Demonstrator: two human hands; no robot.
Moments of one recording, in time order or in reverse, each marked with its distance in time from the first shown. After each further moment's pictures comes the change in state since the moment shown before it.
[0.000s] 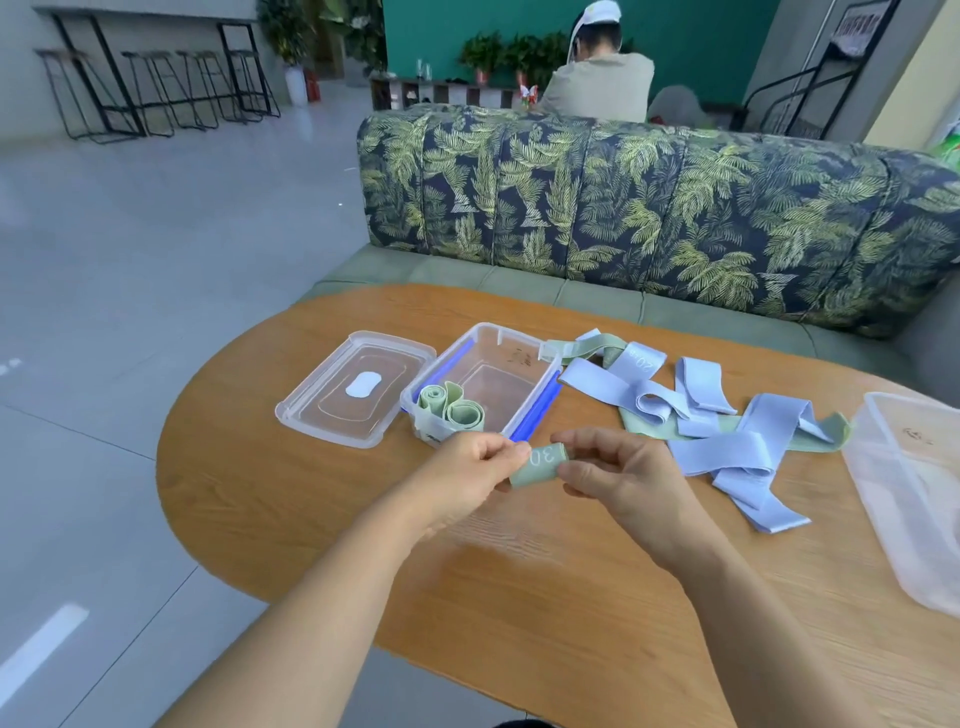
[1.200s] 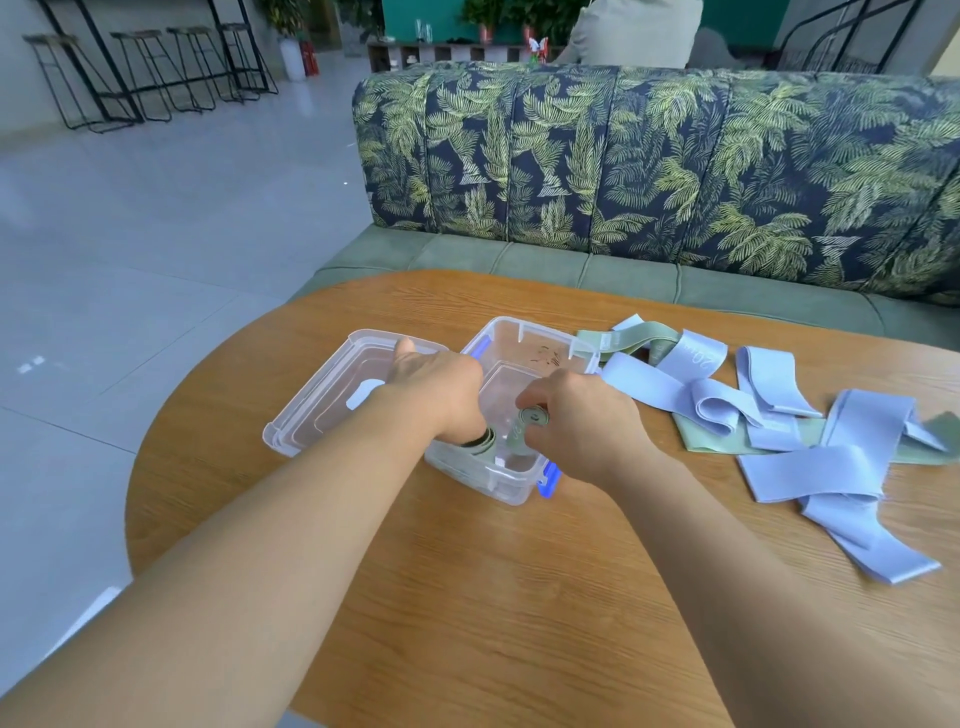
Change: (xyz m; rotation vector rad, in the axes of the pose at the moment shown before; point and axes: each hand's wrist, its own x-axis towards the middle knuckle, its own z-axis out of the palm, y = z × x) left_hand 0.096 0.032 -0.072 1.344 0.092 -0.147; right_hand 0.126 -0.004 0.053 -1.090 -0.045 -0.118
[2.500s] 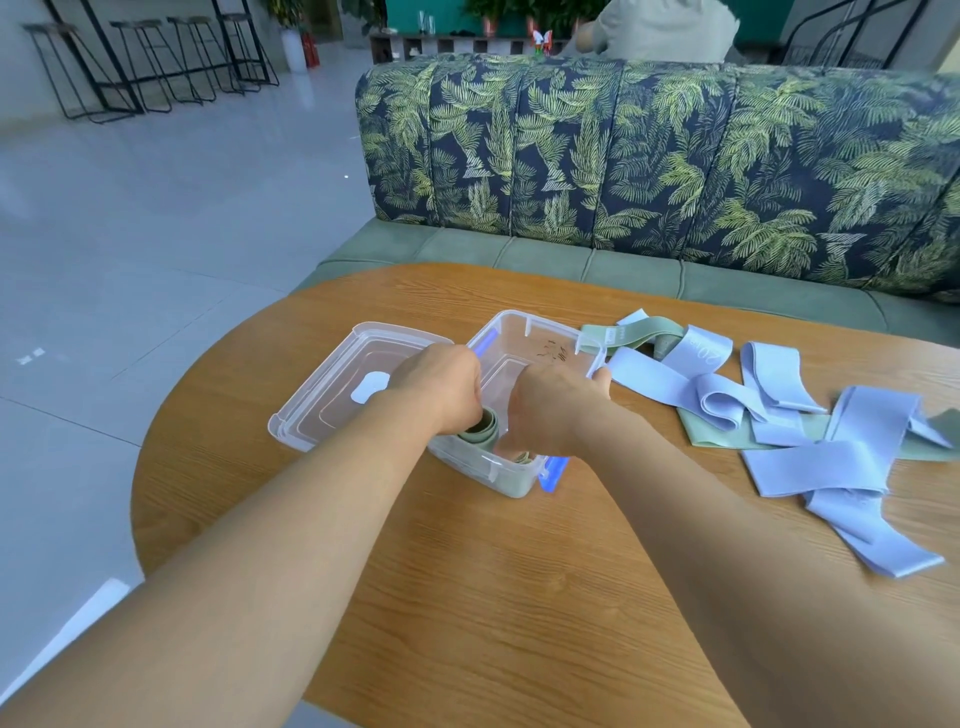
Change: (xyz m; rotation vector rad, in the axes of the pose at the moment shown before) left_hand 0.018 -0.014 0.026 -0.344 0.088 -0.043; right_hand 0.023 -0.028 -0.001 -0.194 -0.269 0.064
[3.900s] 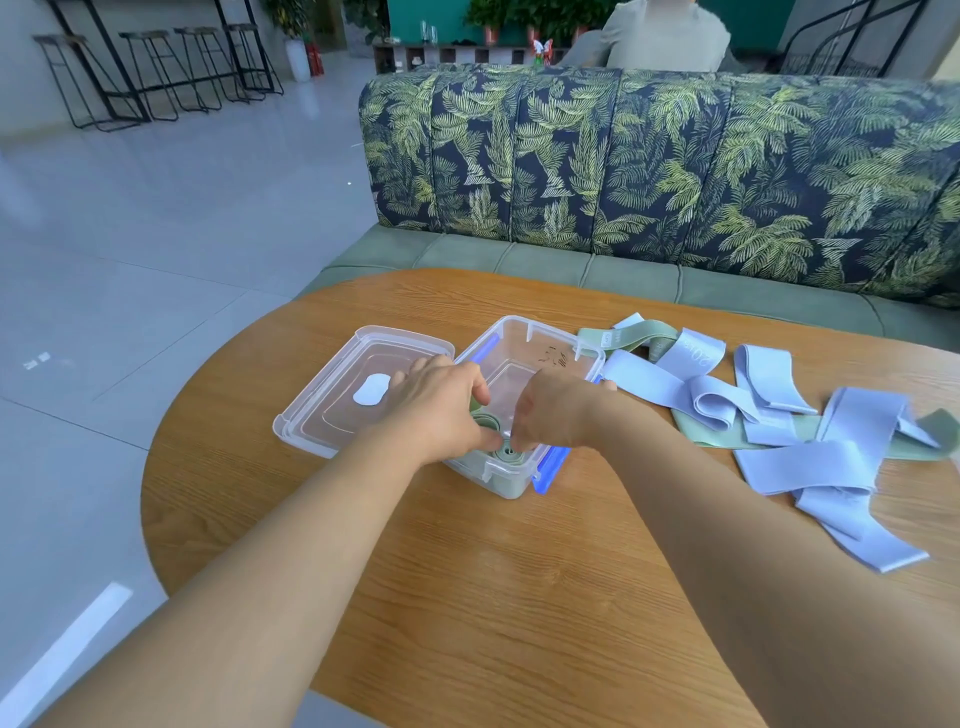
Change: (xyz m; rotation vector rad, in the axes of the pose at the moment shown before) left_hand -0.030 0.002 0.006 -0.048 0.081 0.031; right_hand 0.002 0.014 -0.004 0.163 -0.178 -0.021
